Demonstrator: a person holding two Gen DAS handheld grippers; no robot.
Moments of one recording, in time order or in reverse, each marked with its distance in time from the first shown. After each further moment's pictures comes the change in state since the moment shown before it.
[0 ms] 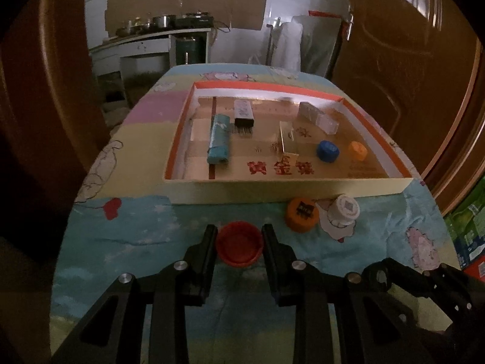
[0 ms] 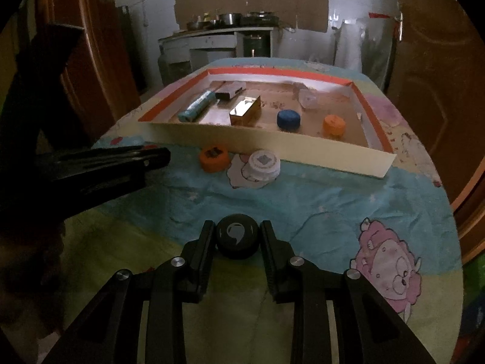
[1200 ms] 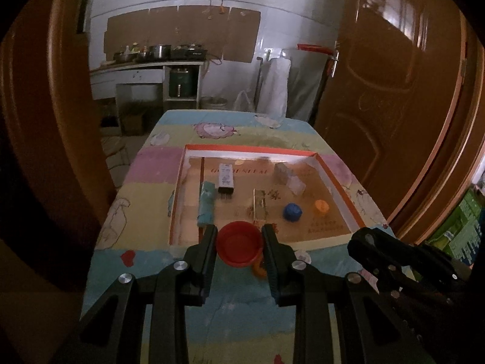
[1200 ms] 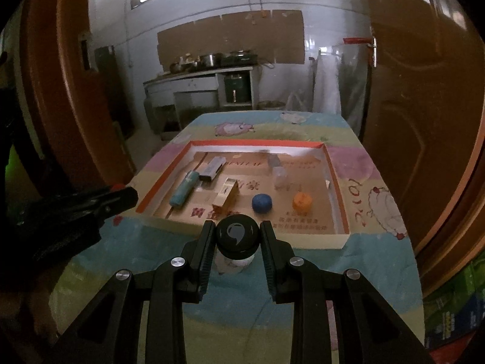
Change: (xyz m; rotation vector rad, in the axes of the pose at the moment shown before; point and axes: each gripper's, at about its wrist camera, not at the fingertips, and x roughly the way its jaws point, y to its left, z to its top) left arm -0.065 -0.011 0.049 -0.008 -0.140 -0.066; right arm -0.053 -0.016 0.072 0.087 -0.171 -0.051
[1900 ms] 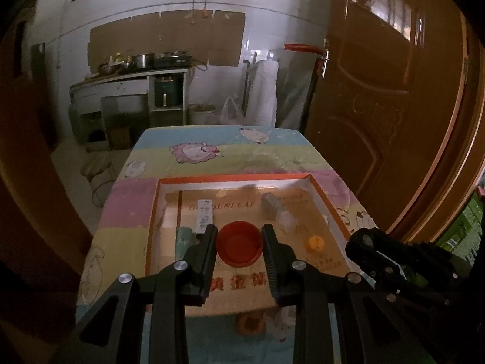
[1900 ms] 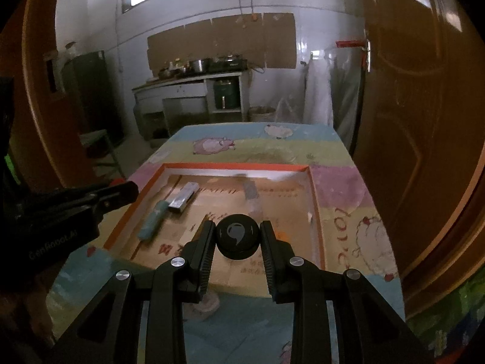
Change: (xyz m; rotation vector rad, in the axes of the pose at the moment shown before) left arm 0.050 -0.027 0.055 0.064 -0.009 -0.026; right arm 0.039 -0.037 0.046 0.003 -0.020 -0.039
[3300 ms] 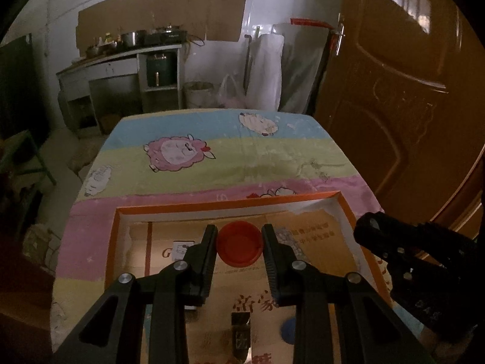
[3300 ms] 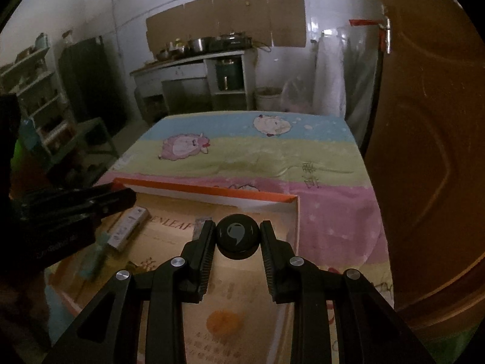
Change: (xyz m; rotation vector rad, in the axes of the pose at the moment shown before) left arm 0.125 -0.002 0.057 -0.007 0.129 0.005; right arm 0.124 -0.072 0.066 -0.016 0.120 0.066
